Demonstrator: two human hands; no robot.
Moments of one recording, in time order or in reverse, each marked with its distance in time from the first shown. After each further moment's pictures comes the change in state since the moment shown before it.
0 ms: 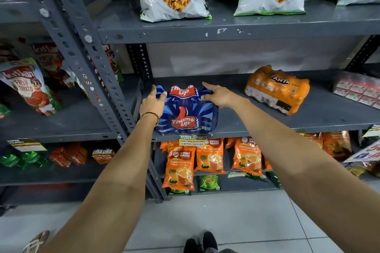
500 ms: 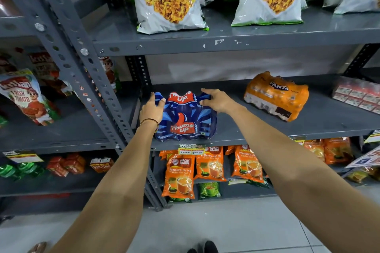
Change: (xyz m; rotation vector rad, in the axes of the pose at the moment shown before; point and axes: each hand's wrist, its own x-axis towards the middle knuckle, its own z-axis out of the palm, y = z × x) left_hand 0.015 0.007 0.004 -0.051 -0.011 -0.015; right_hand 0.018 0.003 -0.004 0.009 0.069 -0.041
